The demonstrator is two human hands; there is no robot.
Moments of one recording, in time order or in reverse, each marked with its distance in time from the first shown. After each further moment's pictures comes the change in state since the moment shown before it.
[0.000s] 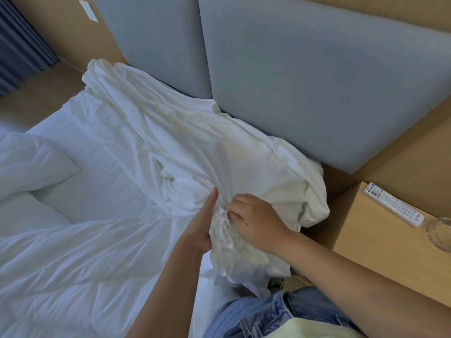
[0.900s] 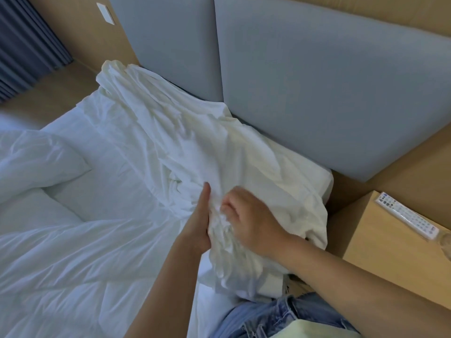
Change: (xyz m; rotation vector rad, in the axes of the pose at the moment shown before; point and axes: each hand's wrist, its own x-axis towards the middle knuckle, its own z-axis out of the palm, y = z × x) left_hand -0.008 0.021 -0.016 -0.029 -0.034 0.086; right_hand 0.022 -0.029 0.006 0.155 0.103 -0.031
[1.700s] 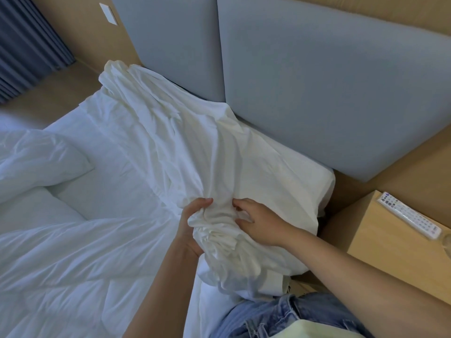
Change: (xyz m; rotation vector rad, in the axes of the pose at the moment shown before) left_hand 0.002 -0.009 -0.026 -0.273 -0.196 0.017; right_hand -0.001 0.041 0.003 0.113 -0.441 0.361
